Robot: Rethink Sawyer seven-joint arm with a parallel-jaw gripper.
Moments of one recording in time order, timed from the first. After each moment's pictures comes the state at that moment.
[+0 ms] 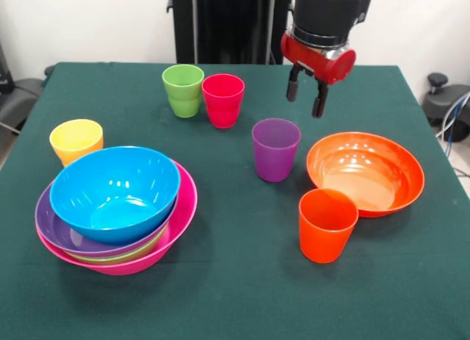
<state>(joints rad) 0.00 -0.61 -0.13 1.80 0.16 0.37 2.45</state>
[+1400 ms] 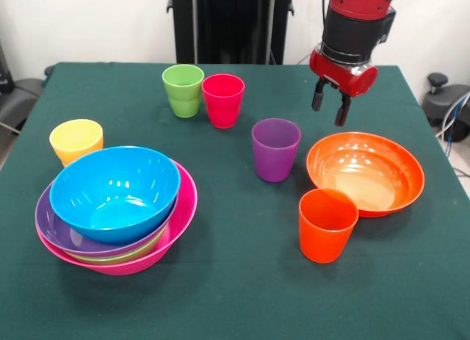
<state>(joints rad) 0.12 -0.52 -0.14 1.91 0.31 0.17 2.46</state>
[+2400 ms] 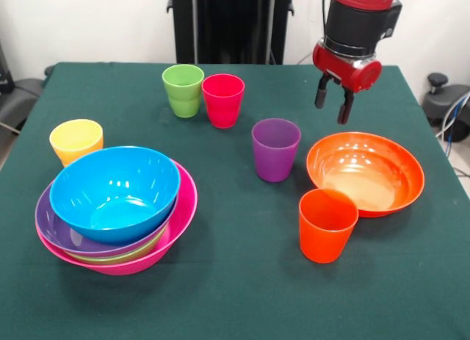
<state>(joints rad) 0.15 -0.55 -0.17 1.91 0.38 0.17 2.46</state>
